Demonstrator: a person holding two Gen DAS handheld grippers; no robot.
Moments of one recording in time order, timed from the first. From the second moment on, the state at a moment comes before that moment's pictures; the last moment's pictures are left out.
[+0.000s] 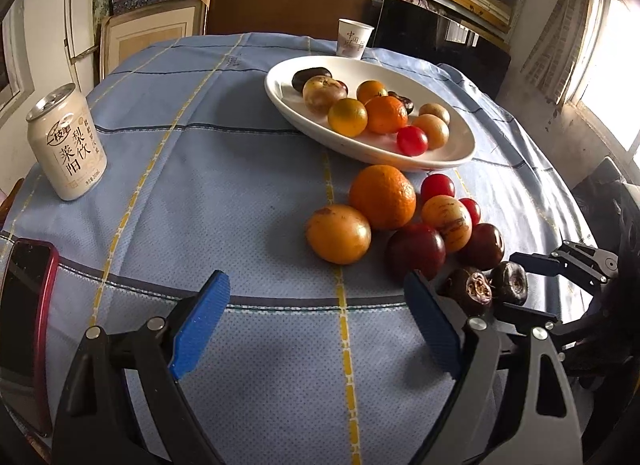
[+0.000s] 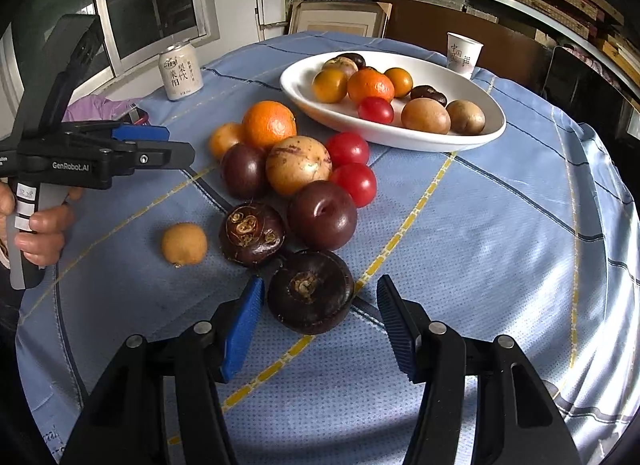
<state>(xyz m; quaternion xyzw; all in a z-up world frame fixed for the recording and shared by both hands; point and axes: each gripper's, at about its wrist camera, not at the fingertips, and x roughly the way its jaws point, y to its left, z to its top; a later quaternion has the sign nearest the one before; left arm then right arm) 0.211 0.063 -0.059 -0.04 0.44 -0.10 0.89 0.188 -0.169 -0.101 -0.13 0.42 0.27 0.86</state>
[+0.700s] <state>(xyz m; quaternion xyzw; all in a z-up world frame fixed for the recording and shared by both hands) 0.207 0.050 -0.061 0.01 0.44 -0.09 0.89 0.192 -0.169 -0.100 -0.12 0.42 0.28 0.85</state>
